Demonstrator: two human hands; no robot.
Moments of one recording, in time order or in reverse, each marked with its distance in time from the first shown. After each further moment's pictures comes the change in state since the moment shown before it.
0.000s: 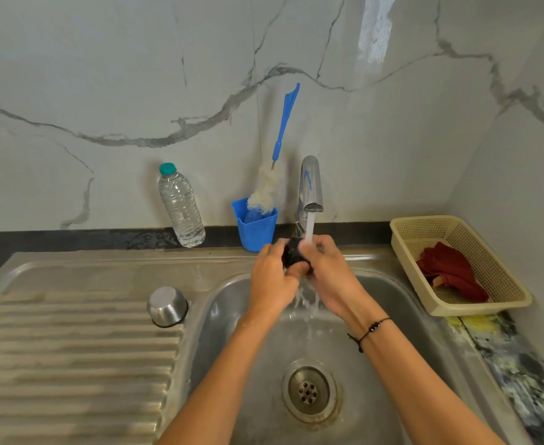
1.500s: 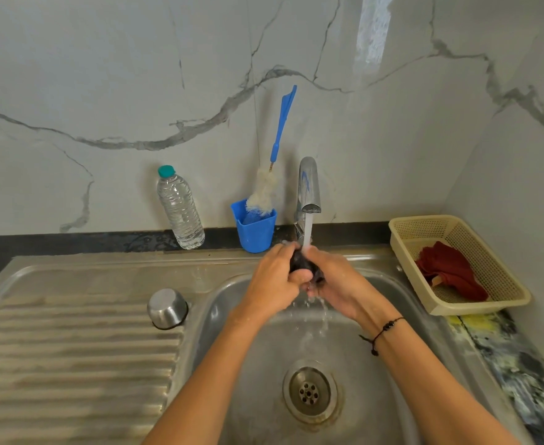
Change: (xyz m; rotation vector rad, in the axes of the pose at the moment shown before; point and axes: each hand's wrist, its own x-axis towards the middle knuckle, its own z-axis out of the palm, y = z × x) left_hand 0.004 0.002 -0.009 0.119 -0.203 0.136; right_hand 0.000 0.000 -0.017 -0.077 -0.164 0.126
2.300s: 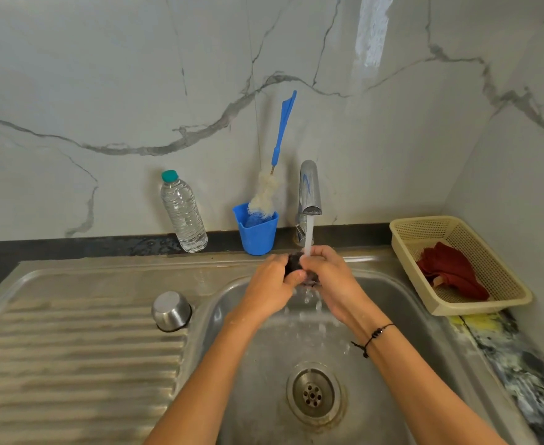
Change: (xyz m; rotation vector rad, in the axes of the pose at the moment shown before) left_hand -0.003 -0.005 -0.006 -0.033 -0.070 -0.085; right_hand 0.001 0.008 0.013 0.002 0.176 -0.124
